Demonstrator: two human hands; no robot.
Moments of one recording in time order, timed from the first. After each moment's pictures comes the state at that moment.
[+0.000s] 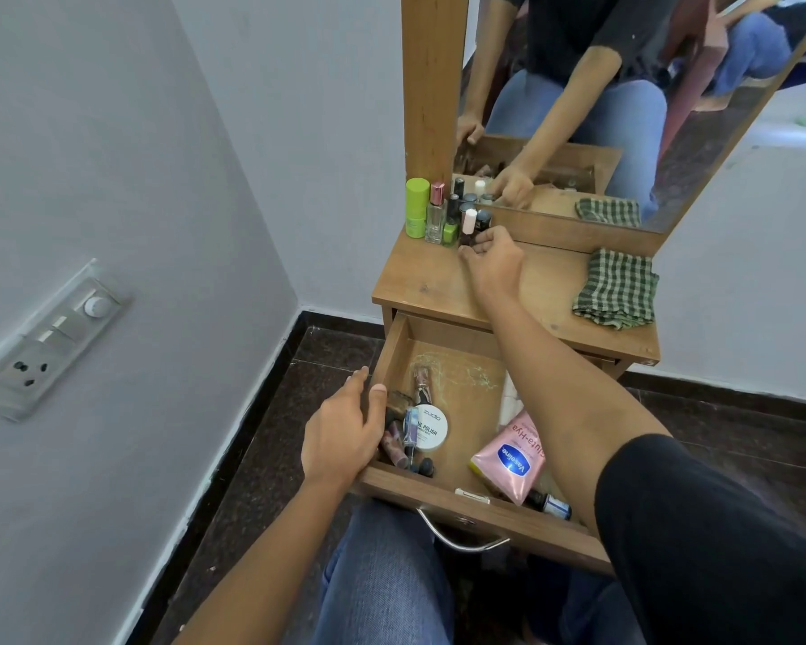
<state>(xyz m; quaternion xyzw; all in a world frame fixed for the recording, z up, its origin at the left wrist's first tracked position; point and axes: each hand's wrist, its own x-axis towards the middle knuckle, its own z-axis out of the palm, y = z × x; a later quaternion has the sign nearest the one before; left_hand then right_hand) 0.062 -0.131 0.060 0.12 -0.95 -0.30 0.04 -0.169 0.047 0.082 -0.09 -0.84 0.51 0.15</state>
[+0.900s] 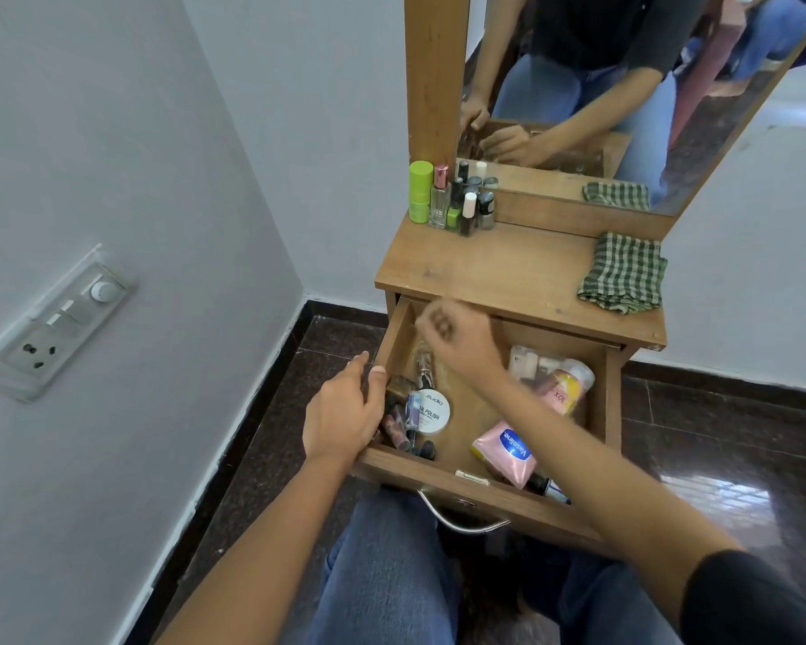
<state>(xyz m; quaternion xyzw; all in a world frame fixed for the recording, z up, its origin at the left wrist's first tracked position) 0.060 -0.131 0.061 0.14 -0.95 -0.29 0.03 -0.049 0.029 0.043 0.20 -0.84 0.49 0.10</state>
